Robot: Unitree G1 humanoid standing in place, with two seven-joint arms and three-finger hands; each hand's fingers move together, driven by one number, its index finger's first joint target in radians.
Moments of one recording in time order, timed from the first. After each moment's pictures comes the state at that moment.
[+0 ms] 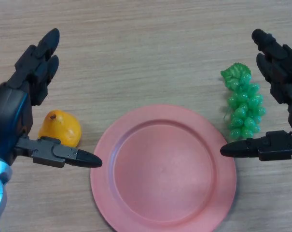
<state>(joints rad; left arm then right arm) -0.05 0.28 0.17 -0.57 -0.05 0.35 -0.26 -0.06 -0.26 -0.08 -0.59 -0.04 0.37 0.25</state>
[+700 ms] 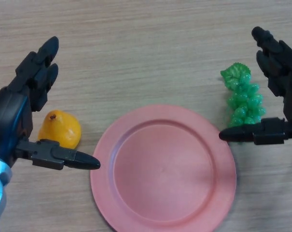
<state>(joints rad) -0.05 0.29 0.17 -0.54 -0.05 0.39 -0.28 -0.19 -0.27 -0.07 -0.29 -0.04 0.25 0.19</state>
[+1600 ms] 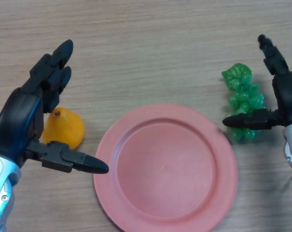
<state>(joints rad) -0.05 0.28 0.13 -0.54 -0.05 0.40 -0.29 -0.47 -0.29 -0.03 0.57 -0.31 -0.27 -0.14</state>
